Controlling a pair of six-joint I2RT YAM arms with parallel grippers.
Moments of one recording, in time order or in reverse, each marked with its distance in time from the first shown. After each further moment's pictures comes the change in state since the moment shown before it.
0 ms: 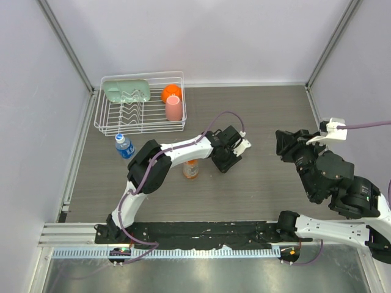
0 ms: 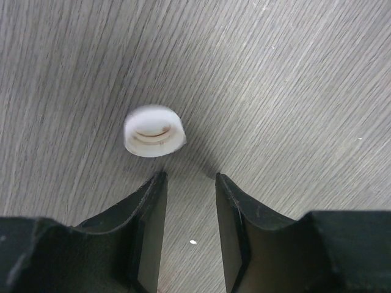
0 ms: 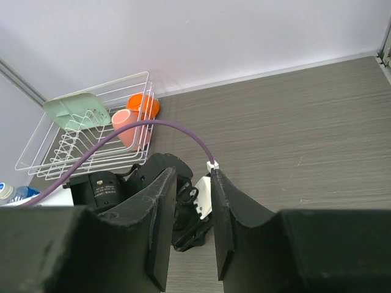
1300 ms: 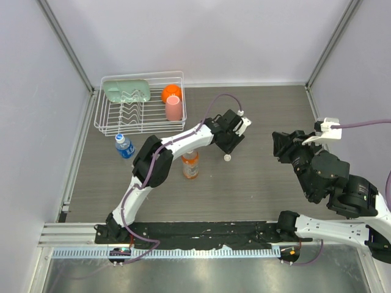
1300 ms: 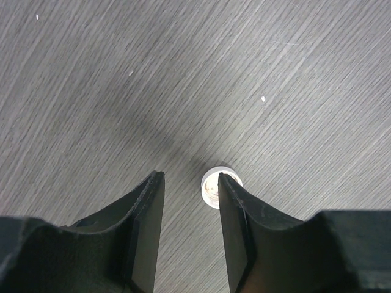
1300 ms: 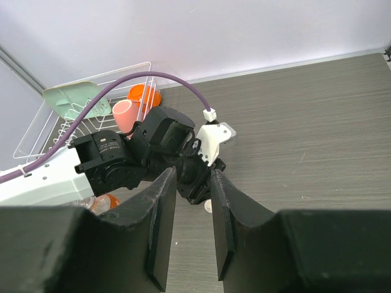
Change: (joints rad) left arm 0.079 0.113 0.253 0.019 -0.085 -0.080; right arm 0.000 0.011 -0.003 -0.020 -0.031 0.008
